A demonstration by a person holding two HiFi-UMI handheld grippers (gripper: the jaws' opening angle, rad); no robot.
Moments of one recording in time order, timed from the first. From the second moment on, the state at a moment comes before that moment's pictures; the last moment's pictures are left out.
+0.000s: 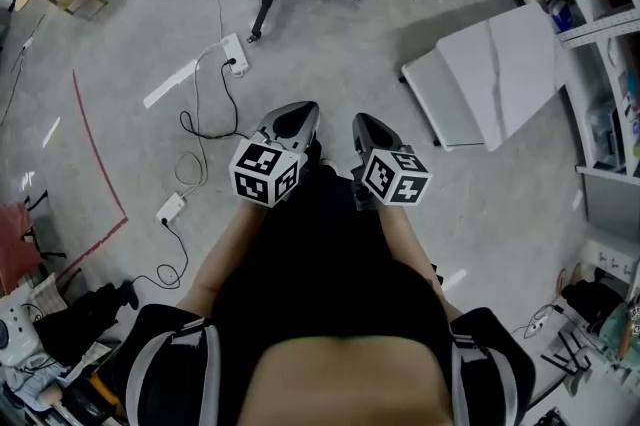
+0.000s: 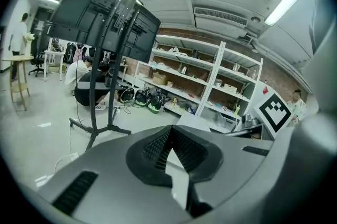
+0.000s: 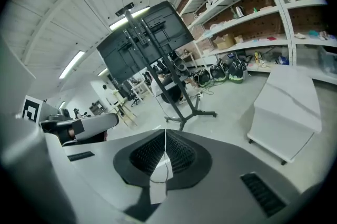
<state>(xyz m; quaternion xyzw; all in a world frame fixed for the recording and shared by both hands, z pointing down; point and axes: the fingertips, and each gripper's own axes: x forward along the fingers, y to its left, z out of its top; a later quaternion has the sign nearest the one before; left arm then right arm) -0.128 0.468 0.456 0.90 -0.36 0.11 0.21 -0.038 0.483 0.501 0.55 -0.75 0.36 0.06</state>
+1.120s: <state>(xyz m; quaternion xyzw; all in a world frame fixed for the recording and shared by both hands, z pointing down) -0.121 0.276 0.434 0.92 -0.31 0.09 0.21 -0.051 0.291 0.469 0.57 -0.76 0.32 0.07</state>
